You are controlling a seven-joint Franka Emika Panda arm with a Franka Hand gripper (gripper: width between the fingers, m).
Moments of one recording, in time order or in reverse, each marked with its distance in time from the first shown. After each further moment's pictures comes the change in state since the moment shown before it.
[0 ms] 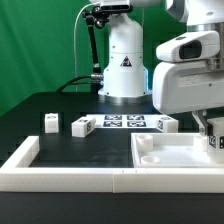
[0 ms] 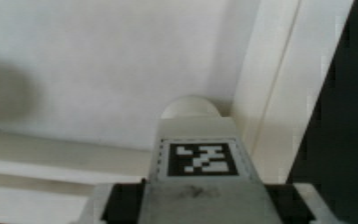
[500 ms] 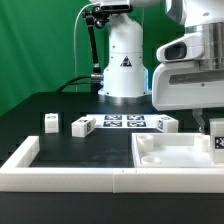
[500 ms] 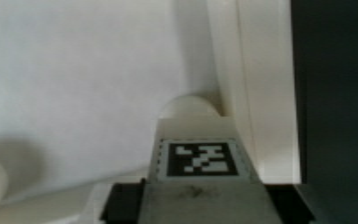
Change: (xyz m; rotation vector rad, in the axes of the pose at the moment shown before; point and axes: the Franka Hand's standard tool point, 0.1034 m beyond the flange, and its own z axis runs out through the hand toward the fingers) arm 0.001 -0.004 0.002 0.023 0.035 0.621
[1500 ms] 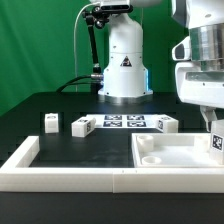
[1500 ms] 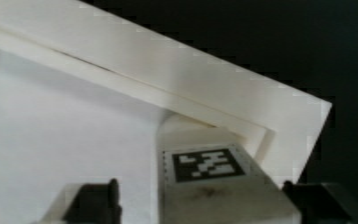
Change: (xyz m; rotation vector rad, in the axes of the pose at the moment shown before) arm -0.002 -0.006 0.002 0.030 0.007 0.738
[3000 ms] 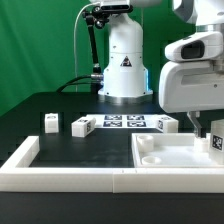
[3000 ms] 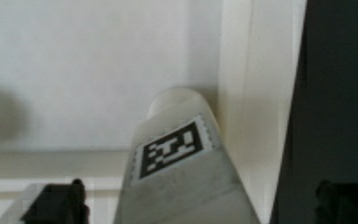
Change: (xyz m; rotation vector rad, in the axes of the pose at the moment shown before) arm 0.003 -0.008 -0.002 -0.079 0.000 -1.286
